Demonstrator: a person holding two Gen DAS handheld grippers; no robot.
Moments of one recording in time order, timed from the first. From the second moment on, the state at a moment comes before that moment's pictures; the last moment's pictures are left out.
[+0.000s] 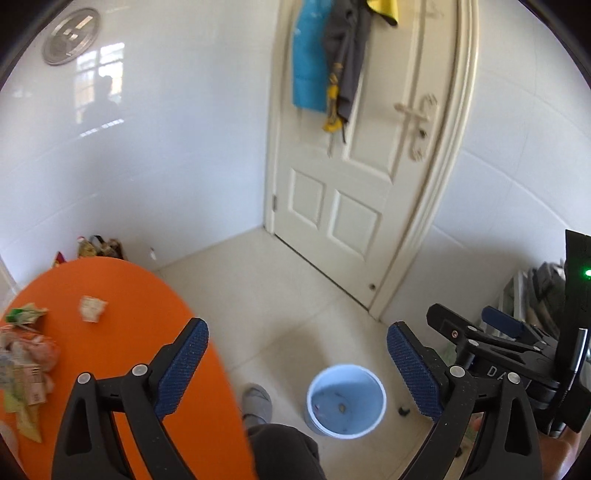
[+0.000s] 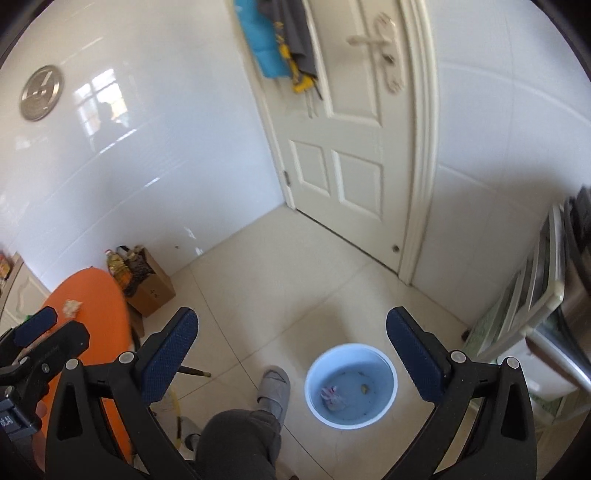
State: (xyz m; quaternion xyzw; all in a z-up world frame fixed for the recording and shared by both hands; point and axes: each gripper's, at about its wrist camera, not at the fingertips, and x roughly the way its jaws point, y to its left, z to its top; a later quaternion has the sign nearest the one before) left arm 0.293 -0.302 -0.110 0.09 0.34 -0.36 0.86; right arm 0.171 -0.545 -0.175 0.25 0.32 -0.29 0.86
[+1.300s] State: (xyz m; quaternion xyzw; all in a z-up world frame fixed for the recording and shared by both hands) left arm 0.125 0.076 -0.113 -0.05 0.30 -0.01 0.95; right arm 0.320 -0.211 -0.084 0.05 0.28 0.03 0.96
